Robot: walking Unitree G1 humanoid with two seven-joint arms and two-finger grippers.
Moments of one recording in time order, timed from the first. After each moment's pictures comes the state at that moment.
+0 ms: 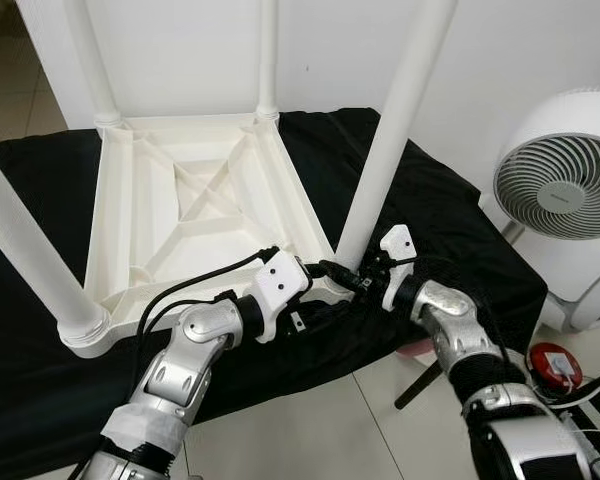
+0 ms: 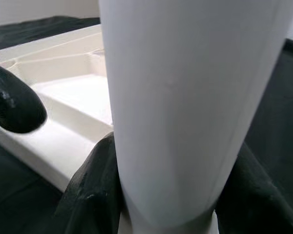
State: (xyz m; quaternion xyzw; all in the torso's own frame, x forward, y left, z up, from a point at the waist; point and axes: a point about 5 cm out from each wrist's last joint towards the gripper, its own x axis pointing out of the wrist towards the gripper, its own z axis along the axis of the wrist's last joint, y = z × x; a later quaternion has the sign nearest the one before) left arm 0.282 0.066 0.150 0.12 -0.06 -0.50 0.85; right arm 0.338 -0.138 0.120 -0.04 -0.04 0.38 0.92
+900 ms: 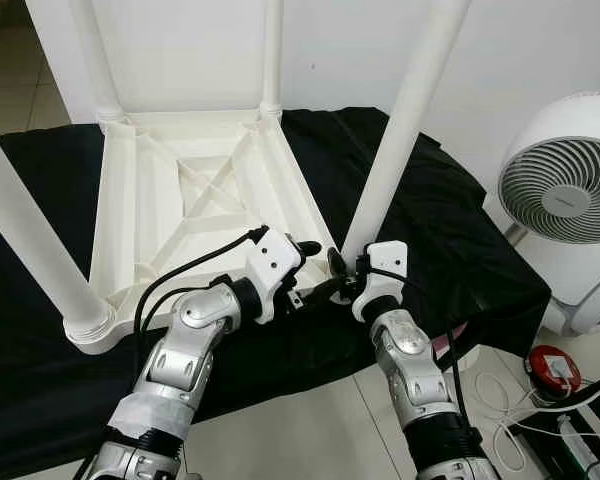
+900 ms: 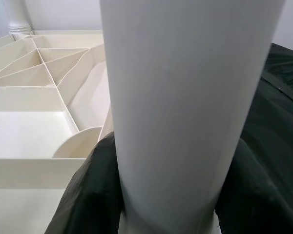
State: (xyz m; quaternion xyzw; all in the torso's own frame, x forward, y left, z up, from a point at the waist) left arm 0.293 0.070 0.162 0.10 -0.08 -0.47 0.87; right arm 0.306 -0.100 0.122 0.02 -0.05 0.14 0.99
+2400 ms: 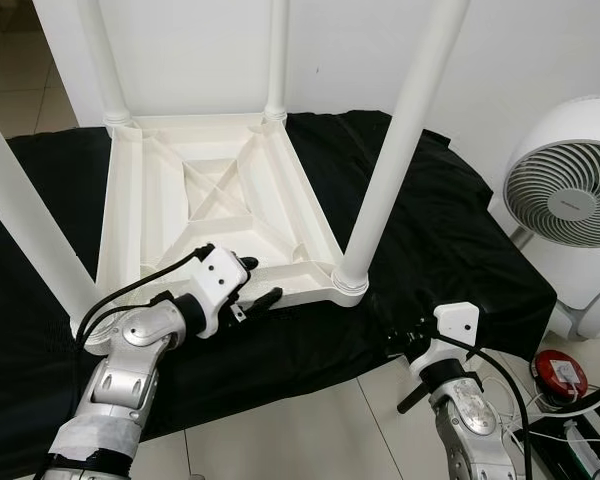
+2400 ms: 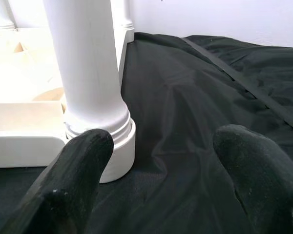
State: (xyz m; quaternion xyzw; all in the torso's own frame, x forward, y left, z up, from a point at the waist) left arm 0.286 0.123 0.138 0.18 -0.02 -0.43 0.89; right arm 0.239 -0.167 0.102 0.00 -0.06 0.09 0.99
